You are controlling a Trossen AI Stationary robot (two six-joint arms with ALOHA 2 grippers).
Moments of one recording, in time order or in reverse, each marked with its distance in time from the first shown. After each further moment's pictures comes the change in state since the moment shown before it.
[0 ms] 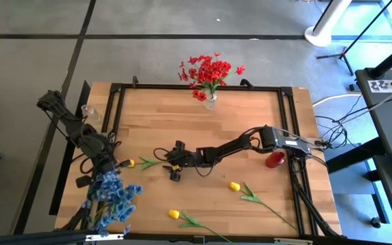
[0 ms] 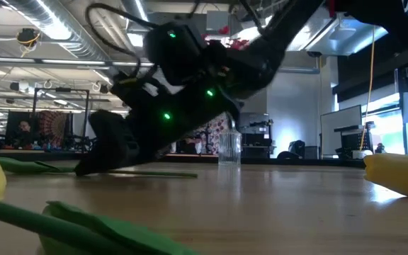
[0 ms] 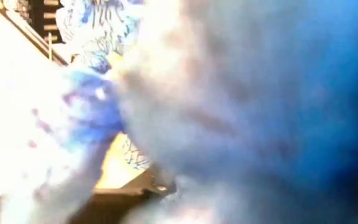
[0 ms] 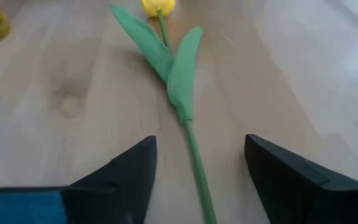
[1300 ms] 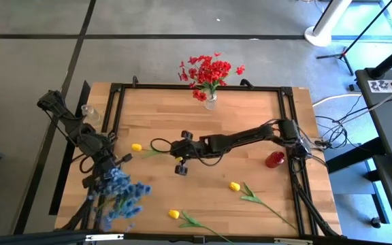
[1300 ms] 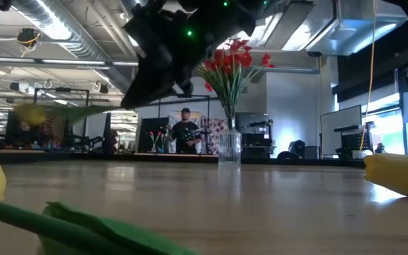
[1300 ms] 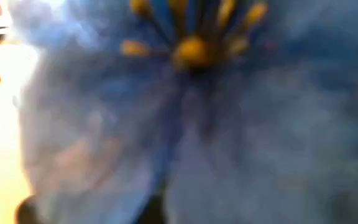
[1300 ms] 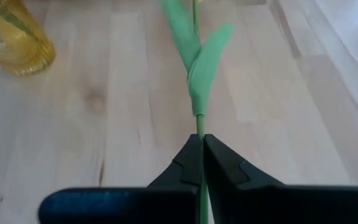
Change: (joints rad) left arm 0.000 -0.021 0.000 0.007 -0.163 0.138; right arm -0.007 -0.276 0.092 -0.564 -0.010 0.036
